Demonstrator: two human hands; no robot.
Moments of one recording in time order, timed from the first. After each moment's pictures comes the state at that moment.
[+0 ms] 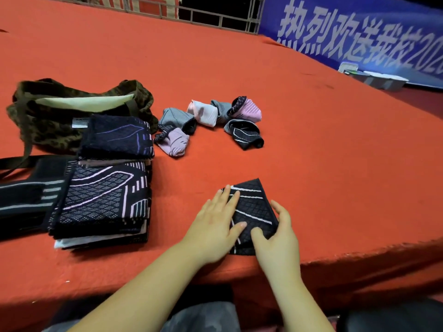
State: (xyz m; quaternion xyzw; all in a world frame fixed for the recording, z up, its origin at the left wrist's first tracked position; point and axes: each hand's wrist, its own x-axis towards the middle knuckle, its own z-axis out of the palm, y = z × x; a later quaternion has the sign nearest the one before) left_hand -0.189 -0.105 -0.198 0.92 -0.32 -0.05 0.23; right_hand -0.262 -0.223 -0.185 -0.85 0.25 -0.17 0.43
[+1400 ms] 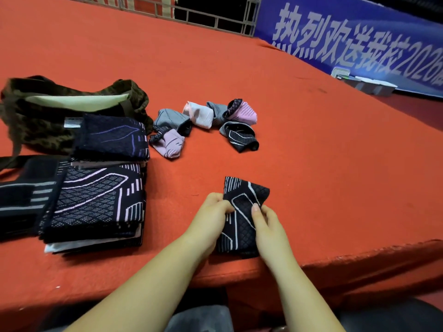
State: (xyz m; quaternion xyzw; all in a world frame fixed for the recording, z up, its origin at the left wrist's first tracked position) left_hand -0.192 -0.122 -0.159 0.61 0.03 -0.22 0.76; right_hand -0.238 -0.236 -0.183 -0.83 0.25 -0.07 0.50
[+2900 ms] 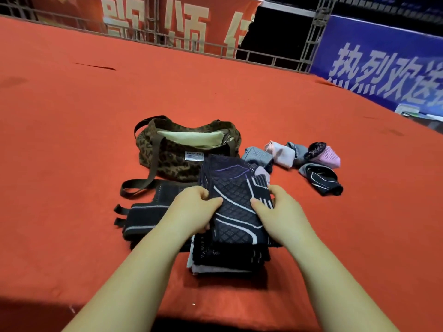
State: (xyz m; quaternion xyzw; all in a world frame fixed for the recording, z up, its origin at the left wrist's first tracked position) left_hand -0.134 0.115 -0.103 0.85 0.04 -0.06 0.52; right_hand -0.149 -0.057 -0.092 -0.94 0.08 -0.05 0.34
